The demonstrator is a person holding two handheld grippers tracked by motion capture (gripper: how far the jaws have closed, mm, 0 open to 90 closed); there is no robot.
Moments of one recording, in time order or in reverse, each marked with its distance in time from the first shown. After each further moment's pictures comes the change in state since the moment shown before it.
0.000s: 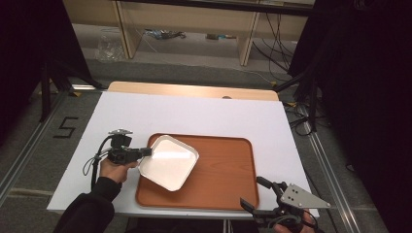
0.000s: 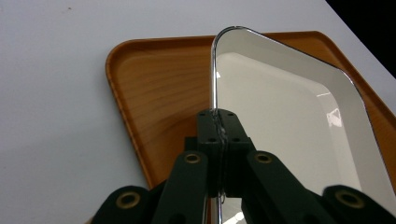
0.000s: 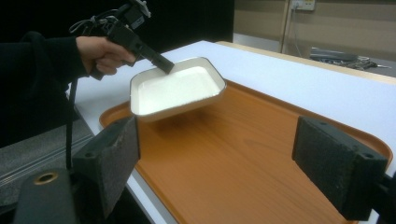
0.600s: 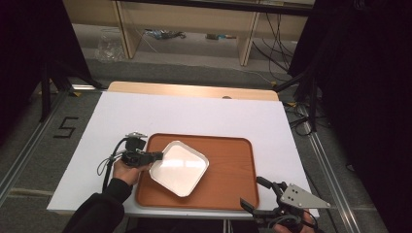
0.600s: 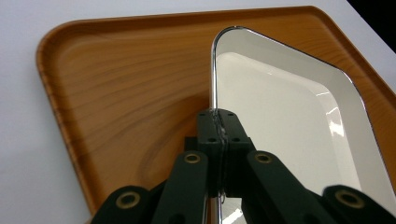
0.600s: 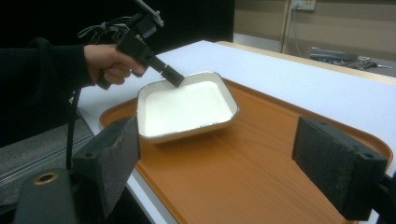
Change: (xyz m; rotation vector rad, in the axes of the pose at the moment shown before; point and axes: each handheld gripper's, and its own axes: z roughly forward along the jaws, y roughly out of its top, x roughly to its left) left arm -0.021 -0.003 0.030 0.059 -0.015 0.033; right arm 0.002 0.000 -0.001 0.013 -0.006 0.020
